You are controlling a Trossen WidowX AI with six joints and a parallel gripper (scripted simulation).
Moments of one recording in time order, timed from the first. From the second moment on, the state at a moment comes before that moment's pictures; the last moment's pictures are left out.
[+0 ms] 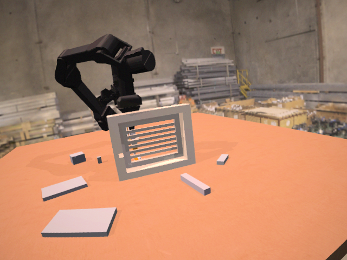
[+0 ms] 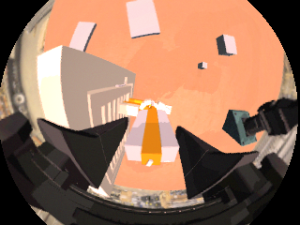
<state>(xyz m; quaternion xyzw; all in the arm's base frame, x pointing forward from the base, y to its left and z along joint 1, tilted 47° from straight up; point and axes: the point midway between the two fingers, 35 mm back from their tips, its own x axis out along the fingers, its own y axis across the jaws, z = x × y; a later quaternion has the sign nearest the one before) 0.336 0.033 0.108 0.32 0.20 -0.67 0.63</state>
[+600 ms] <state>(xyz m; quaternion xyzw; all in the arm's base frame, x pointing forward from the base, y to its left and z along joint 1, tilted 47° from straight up) 0.336 0.032 0.108 0.02 0.47 -0.52 0.71</state>
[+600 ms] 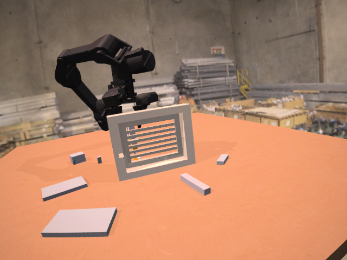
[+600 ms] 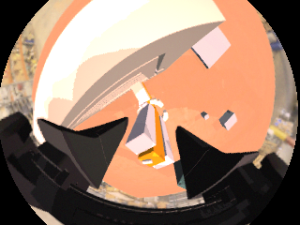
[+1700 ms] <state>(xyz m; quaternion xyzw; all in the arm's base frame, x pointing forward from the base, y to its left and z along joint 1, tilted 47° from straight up) 0.335 0.032 0.108 -0.50 0.70 -0.01 0.50</state>
